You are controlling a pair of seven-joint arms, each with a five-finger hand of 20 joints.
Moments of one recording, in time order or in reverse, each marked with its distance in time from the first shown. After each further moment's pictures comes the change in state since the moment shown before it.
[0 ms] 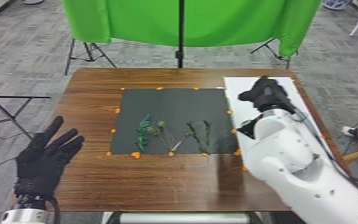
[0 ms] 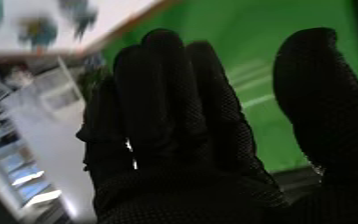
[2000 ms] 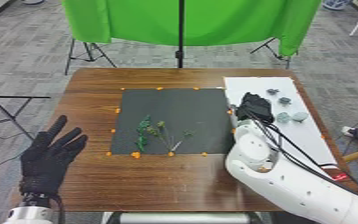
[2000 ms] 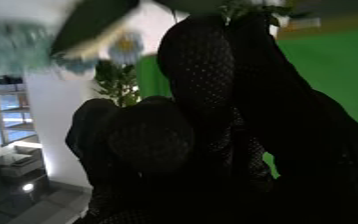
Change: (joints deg) left arm -2.4 -2.7 0.7 1.2 2.0 -1.9 -2.1; right arm 15.1 -3.7 -23.6 19.0 -6.2 0.3 8.6
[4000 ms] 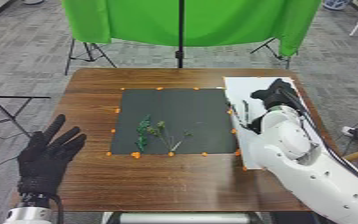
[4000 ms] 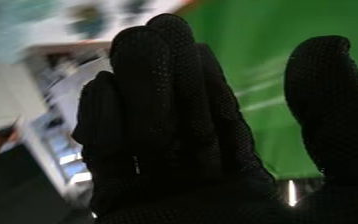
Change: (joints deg) left arm 0.4 1.9 0.5 0.3 -1.6 0.1 2.7; right arm -8.5 5.7 17.6 -9.9 9.1 2.4 -1.2
